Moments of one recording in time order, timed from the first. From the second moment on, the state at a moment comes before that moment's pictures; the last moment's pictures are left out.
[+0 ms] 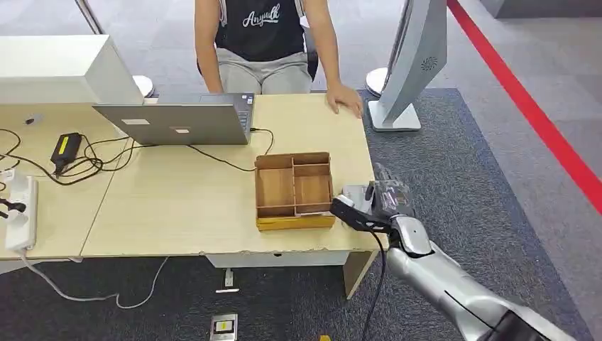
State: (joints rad) left arm -0.06 -0.11 -0.32 -0.19 -0.23 0.55 0.09; right arm -0.62 -0.29 0.91 -0.73 0.64 -0.48 0.39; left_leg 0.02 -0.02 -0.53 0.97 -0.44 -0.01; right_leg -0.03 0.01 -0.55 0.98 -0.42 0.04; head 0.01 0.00
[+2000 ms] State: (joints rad) left arm -0.06 -0.09 -0.44 -0.19 -0.19 0.55 0.05; right arm -0.89 -0.37 0.84 -1.13 0.73 -0.32 0.46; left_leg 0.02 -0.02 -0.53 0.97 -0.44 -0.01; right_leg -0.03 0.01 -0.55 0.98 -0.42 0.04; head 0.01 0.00
